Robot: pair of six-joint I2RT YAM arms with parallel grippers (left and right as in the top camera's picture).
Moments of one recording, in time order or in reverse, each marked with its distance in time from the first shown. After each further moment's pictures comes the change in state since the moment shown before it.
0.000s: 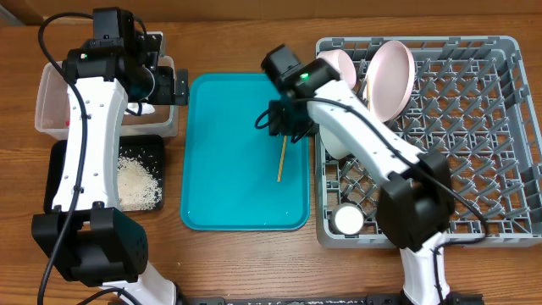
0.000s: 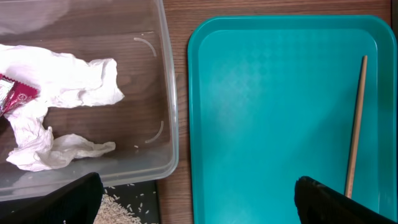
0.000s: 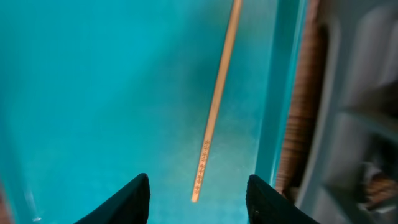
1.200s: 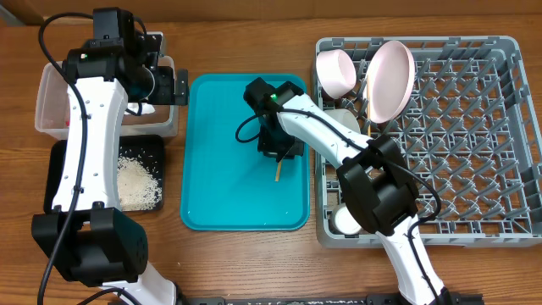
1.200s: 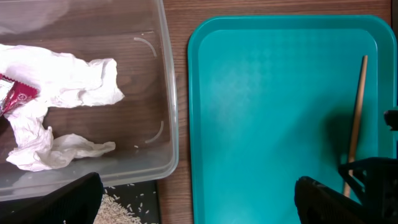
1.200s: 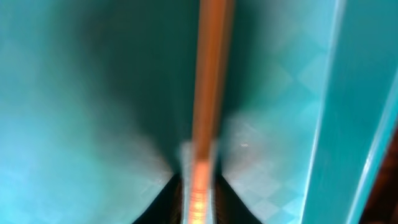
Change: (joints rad) left arm 0.000 0.000 0.000 0.000 0.000 0.000; right arm 0.058 0.195 -0.005 0.024 0.029 0.182
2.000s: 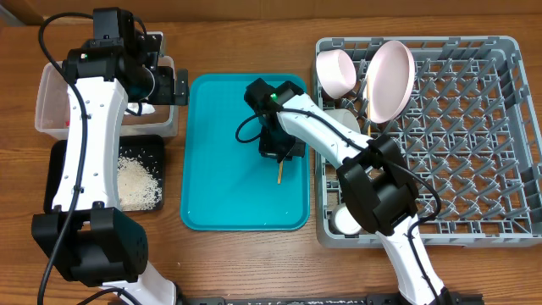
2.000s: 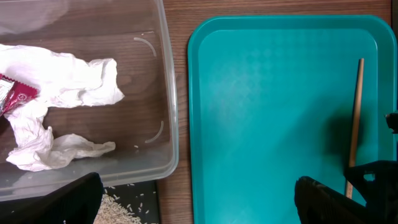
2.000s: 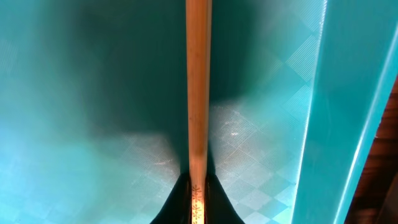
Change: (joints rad) left arm 0.000 0.000 0.000 0.000 0.000 0.000; right arm 0.000 0.000 0.006 -0.034 0.000 0.005
